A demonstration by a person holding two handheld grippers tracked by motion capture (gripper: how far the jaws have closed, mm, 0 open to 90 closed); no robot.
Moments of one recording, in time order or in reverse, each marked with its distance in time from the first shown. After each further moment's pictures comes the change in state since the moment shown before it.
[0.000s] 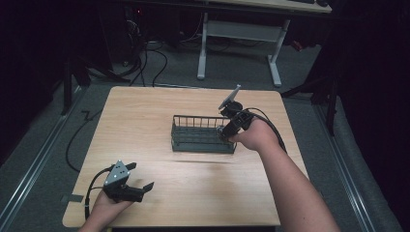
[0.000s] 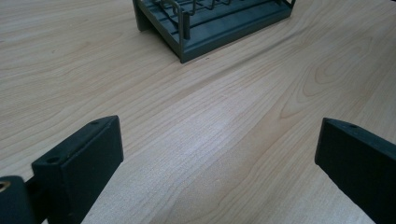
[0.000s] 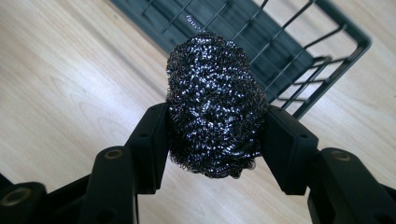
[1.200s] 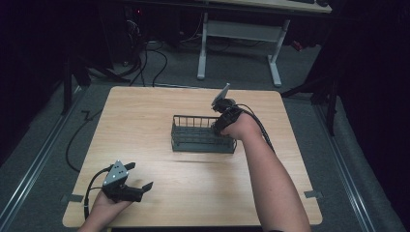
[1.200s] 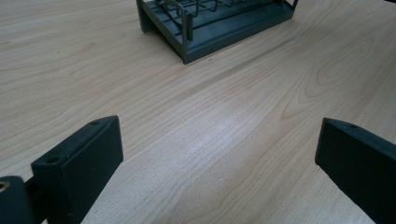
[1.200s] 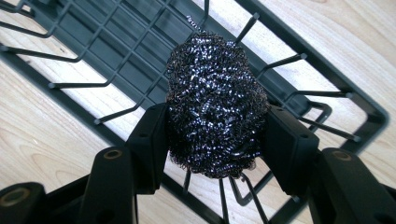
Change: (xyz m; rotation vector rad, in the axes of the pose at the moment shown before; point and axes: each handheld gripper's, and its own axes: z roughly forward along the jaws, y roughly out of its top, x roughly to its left) left arm 0.001 0.000 -0.002 -0.005 0.006 -0.004; right arm -0.025 0.041 0.058 0.063 -0.006 0.074
